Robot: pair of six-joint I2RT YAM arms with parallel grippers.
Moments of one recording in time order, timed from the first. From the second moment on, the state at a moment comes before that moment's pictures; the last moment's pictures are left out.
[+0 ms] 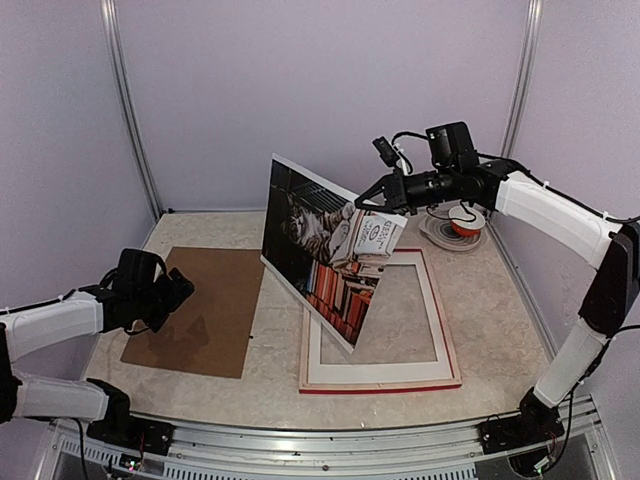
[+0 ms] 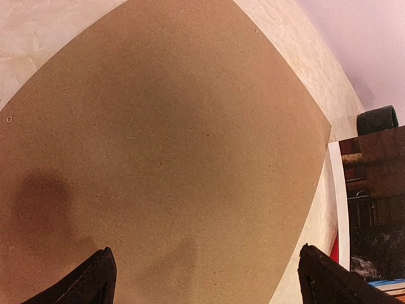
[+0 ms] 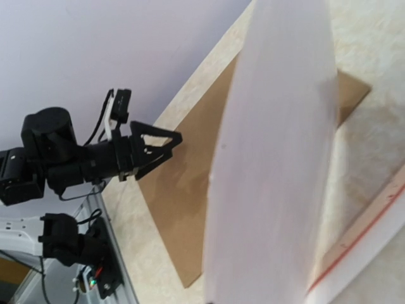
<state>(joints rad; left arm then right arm) -0.28 1.10 0.49 -0.16 -0.13 -0.96 0.55 1.66 1.58 -0.42 -0.74 0.38</state>
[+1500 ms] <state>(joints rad) -0.37 1.13 0.49 -0.03 -0.10 -1.00 0.73 1.72 1.59 -0.39 -0.72 0.36</state>
